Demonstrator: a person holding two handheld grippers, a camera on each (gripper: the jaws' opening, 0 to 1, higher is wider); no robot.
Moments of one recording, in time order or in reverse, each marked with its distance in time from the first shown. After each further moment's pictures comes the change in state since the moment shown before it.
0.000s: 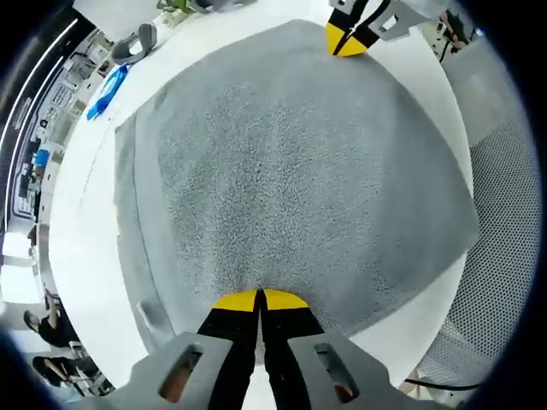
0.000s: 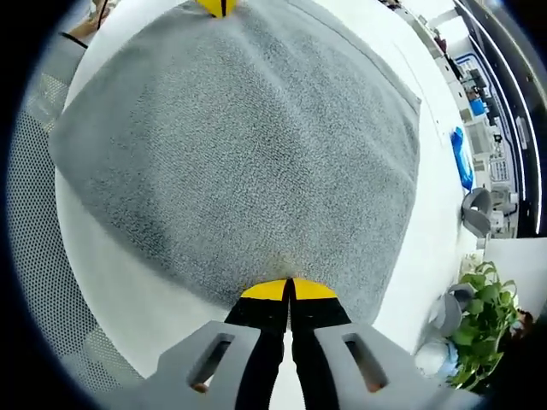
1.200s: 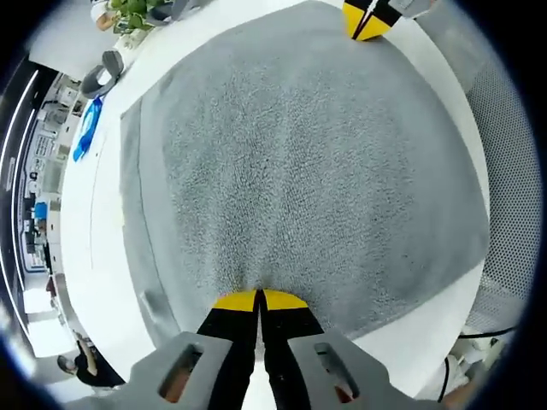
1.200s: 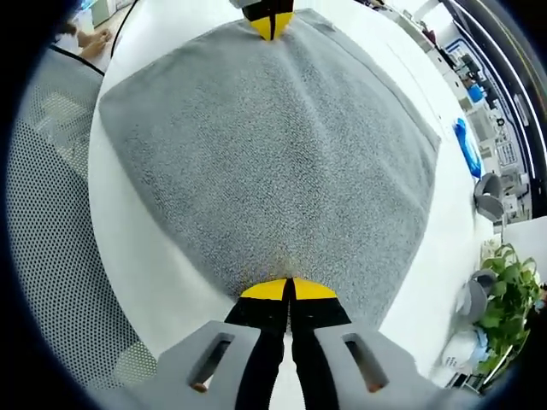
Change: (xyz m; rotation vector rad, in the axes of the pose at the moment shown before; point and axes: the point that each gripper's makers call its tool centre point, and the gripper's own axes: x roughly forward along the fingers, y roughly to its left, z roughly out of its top) left arm 0.010 0.030 0.006 0.222 0.019 0.014; right arm -0.014 0.039 0.004 0.073 -0.080 0.071
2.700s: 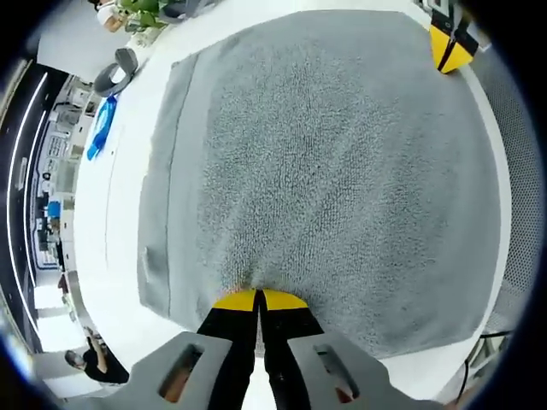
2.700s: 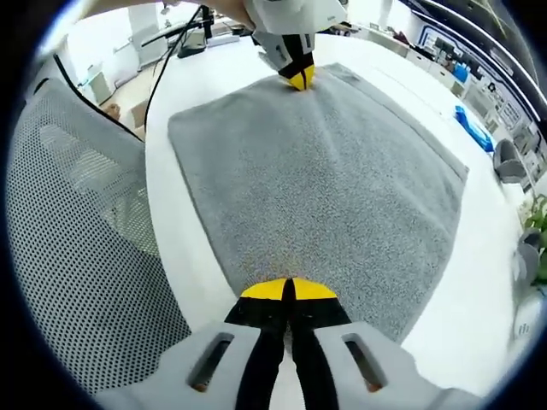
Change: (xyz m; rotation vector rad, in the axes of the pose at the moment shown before) left arm 0.009 0.026 0.001 0.007 -0.002 0.097; right arm -0.015 0.061 0.021 0.203 -0.279 0.169
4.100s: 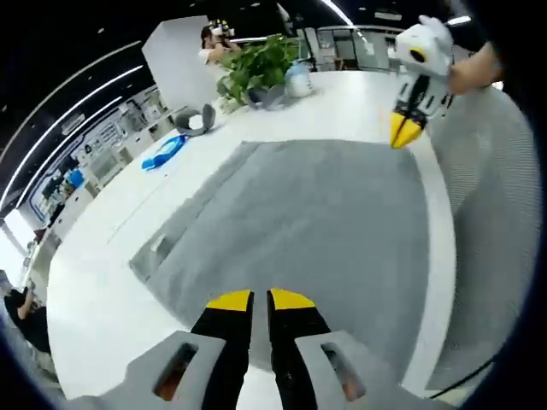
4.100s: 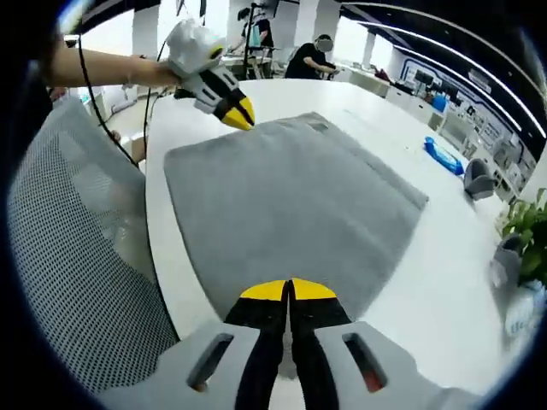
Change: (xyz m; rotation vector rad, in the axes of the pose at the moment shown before) left arm -0.088 -0.071 -0.003 -0.374 -0.593 -0.035; right arm -0.056 -0.047 0.005 -0.082 -0.219 -0.136
